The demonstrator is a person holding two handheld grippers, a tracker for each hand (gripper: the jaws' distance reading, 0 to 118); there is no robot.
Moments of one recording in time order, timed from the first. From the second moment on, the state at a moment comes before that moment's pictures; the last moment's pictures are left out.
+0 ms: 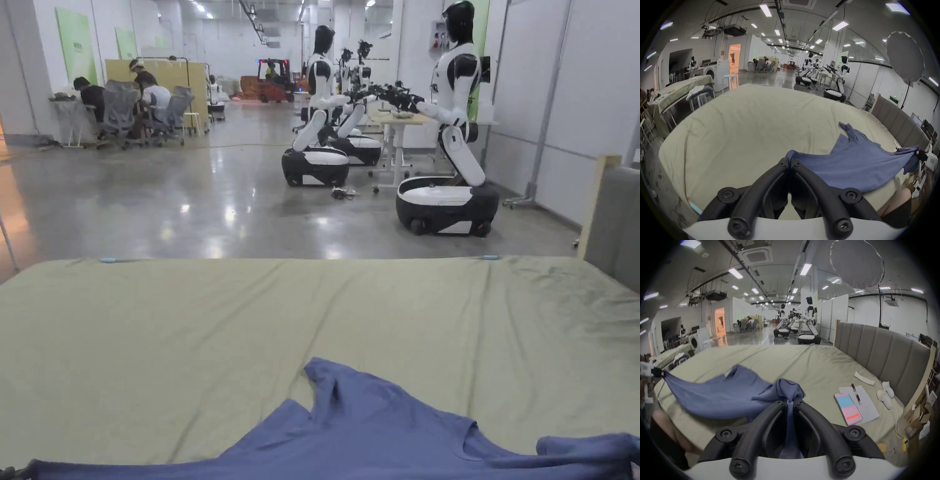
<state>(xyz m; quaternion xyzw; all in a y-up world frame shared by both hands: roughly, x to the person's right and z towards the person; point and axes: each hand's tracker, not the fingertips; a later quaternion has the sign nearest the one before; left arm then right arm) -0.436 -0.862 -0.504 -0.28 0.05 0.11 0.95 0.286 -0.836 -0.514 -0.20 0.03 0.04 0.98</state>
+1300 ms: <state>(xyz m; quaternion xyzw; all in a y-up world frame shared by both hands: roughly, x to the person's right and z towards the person) -0.420 -0.929 -0.455 -0.36 0.12 0.19 0.91 0.087 -0.834 -0.472 -0.22 0.22 0.03 0.95</state>
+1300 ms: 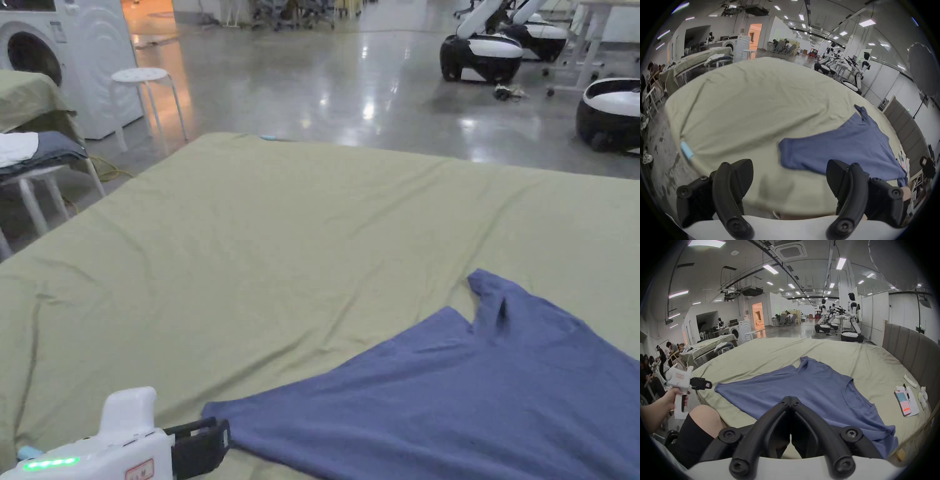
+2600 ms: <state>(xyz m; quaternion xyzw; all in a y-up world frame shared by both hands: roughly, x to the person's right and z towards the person) -0.393 -0.910 -0.474 -0.27 0.09 0.09 0.96 0.090 -0.907 -0.856 -0.35 0.15 0.09 0.92</state>
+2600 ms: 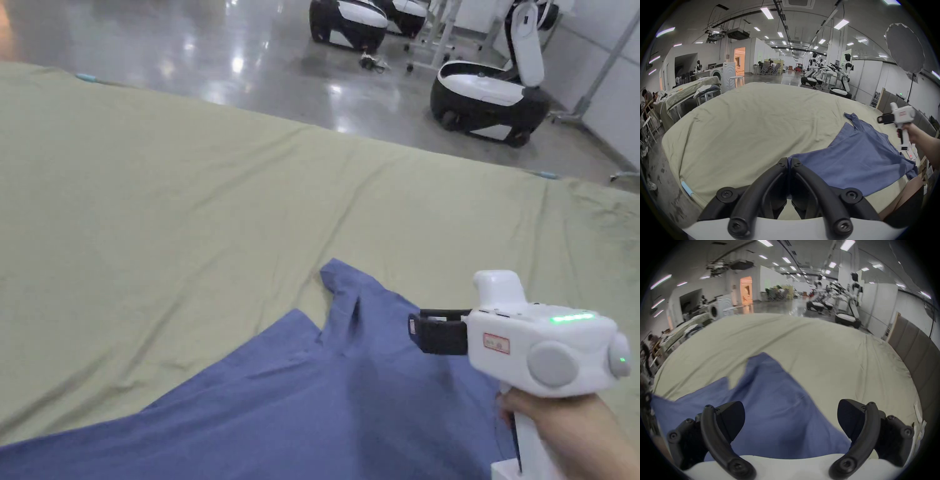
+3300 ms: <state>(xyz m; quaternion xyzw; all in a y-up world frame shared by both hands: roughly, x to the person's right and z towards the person) -0.410 -0.825 -0.487 -0.20 0.04 0.11 0.97 0.125 -0.782 -0.777 -0.24 0.14 0.07 0.96</state>
